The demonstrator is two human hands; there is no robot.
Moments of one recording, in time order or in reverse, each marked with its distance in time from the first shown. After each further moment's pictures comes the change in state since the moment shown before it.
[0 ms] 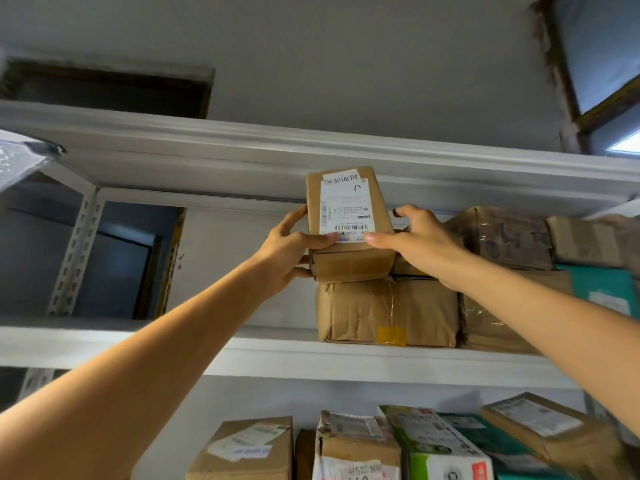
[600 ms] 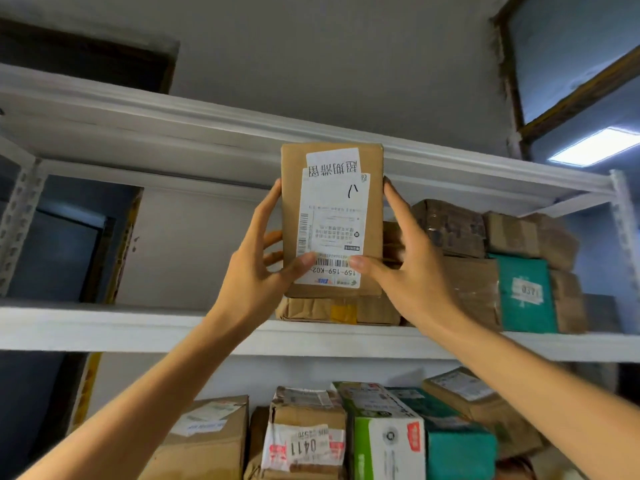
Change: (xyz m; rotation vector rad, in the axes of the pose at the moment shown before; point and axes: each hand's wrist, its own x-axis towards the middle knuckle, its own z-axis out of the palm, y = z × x) left_hand -0.079 -0.031 0.029 0.245 0.010 0.601; right_hand -0.084 0.017 -0.007 0.213 0.171 -0.315
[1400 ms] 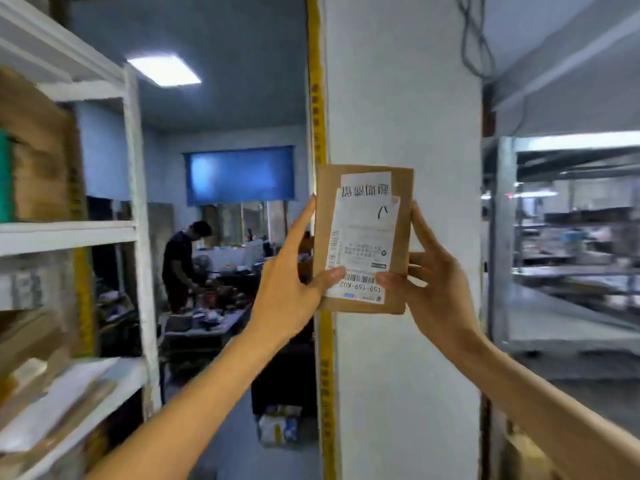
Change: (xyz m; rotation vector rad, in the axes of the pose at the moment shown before) left_hand -0.137 0.227 0.457 -1.092 -0.598 0.051; right_hand -0.280 -0.171 -0.387 -1.080 0.616 0.591
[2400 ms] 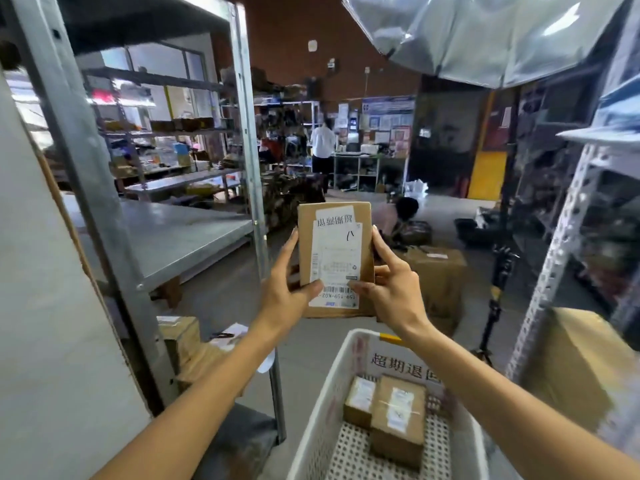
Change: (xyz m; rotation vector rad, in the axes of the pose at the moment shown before) left_hand -0.043 -0.024 0.535 -0.874 -0.858 -0.125; right_hand -0.135 0.173 -0.330 -0.852 0.771 0.593
